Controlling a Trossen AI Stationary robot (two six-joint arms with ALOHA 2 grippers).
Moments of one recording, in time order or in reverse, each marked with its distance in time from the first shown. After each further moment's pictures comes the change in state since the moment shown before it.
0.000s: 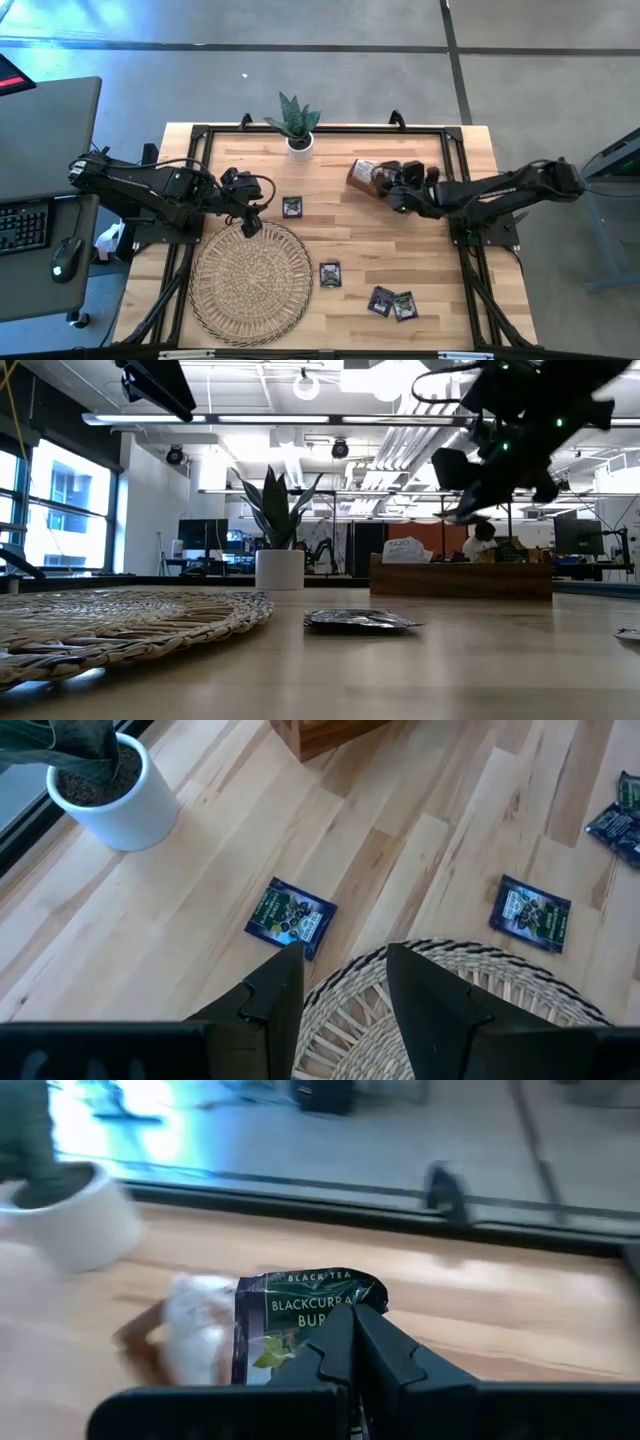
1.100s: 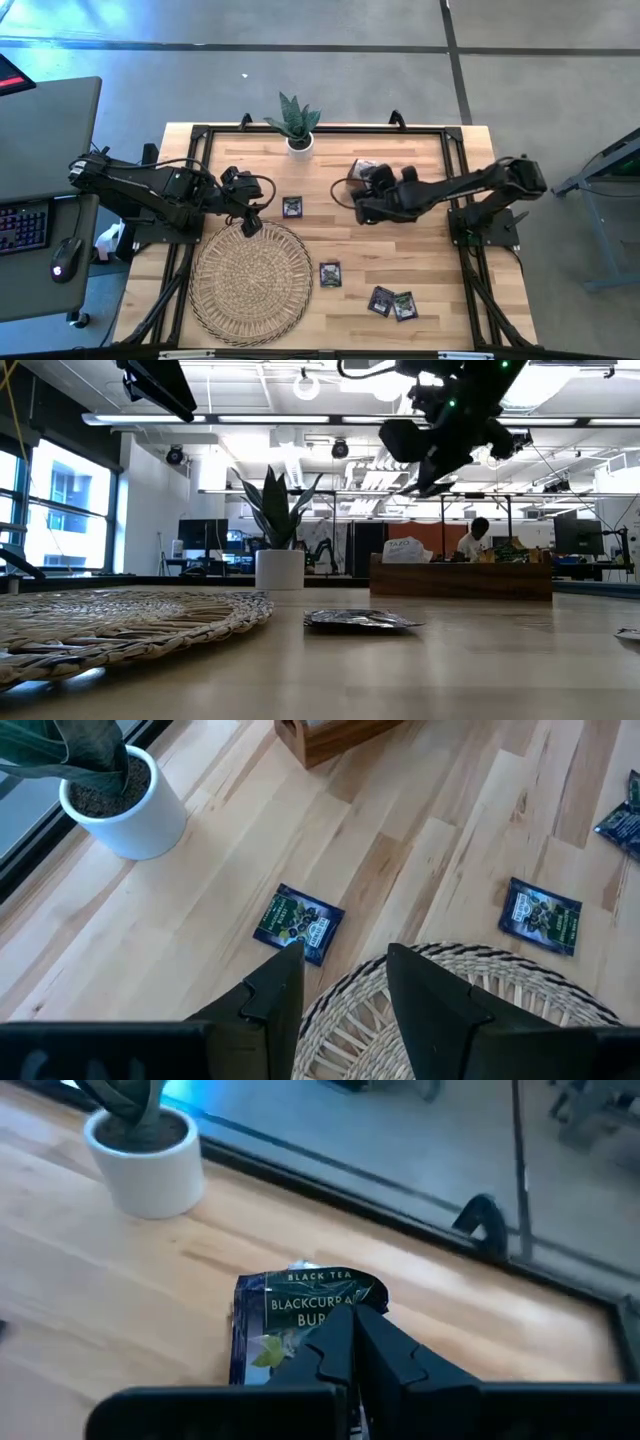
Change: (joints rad) left arm 0.000 0.000 0.000 0.002 -0.019 0.024; right arm 0.111 0.352 0.505 -0.465 -0.023 0.068
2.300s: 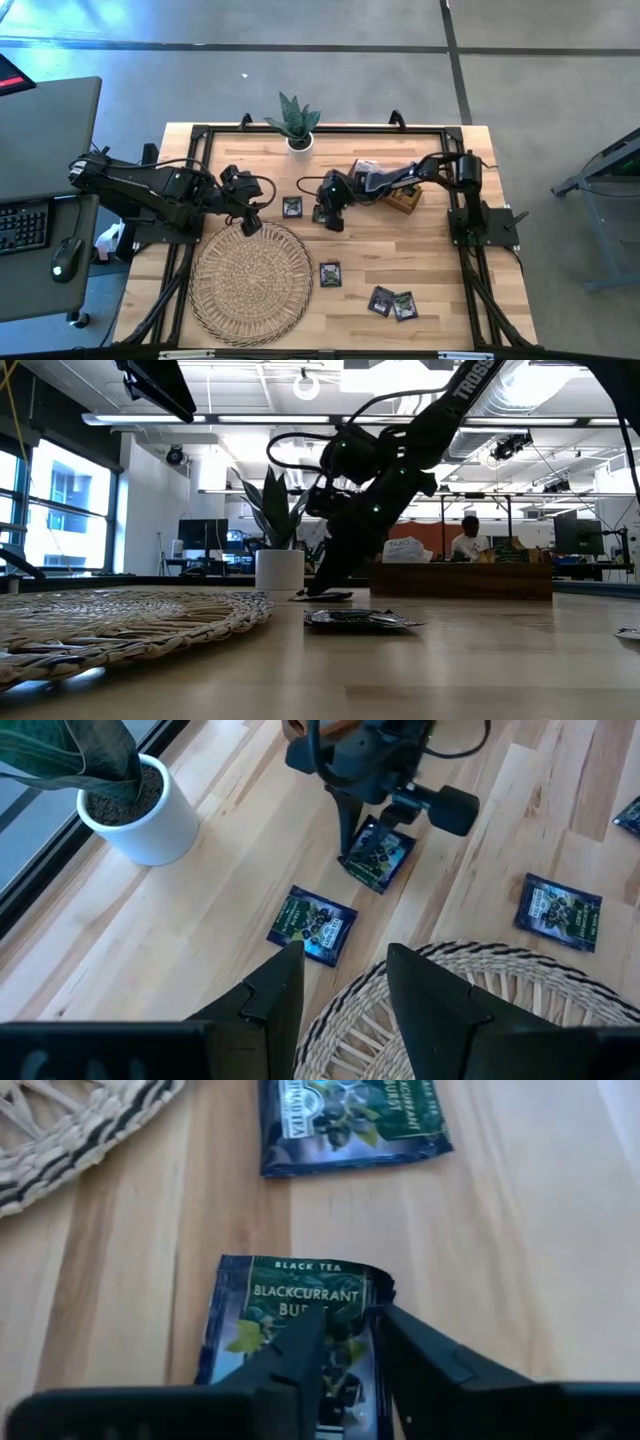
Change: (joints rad) left arm 0.000 0.000 0.000 -0.012 -0.024 0.030; right arm -0.257 0.511 0.015 0.794 -1.117 -1.191
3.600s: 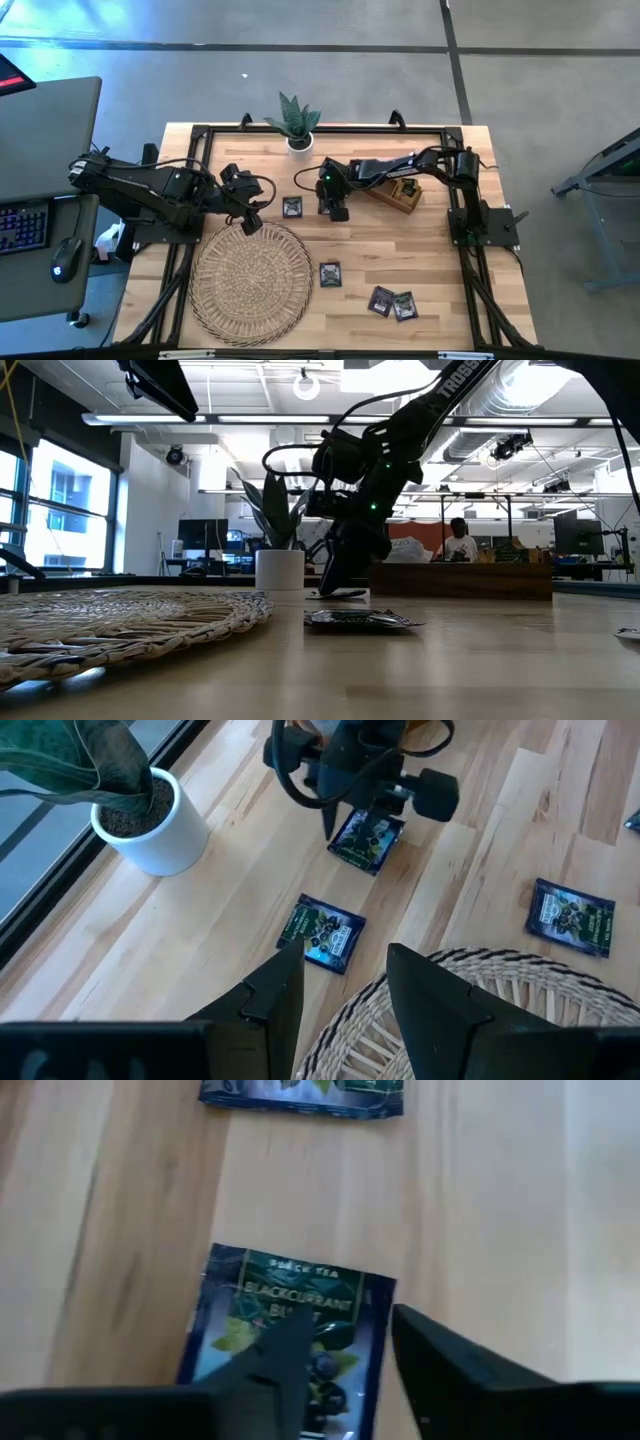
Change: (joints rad) left arm 0.000 0.000 0.000 0.007 -0.027 0.023; right arm -0.073 0.009 0.145 -0.257 0.022 -0.263
